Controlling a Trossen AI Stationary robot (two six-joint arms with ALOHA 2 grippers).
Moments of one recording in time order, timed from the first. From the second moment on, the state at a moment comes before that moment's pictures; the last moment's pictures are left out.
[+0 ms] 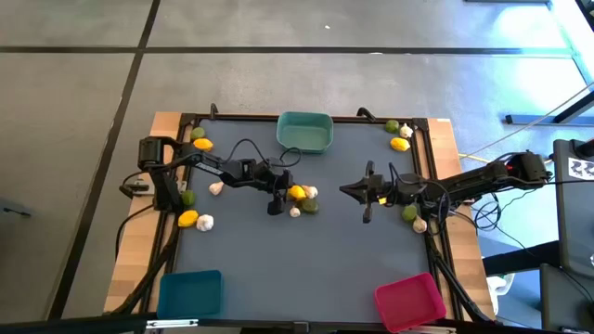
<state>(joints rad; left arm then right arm) 0.19 1.80 0.77 0.30 0.10 0.14 0.08 1.07 0.26 0.74 0.19 0.04</state>
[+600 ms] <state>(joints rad) 0.19 1.61 0.82 0.16 -0.03 0.16 0.08 1.07 0.26 0.71 0.20 0.04</state>
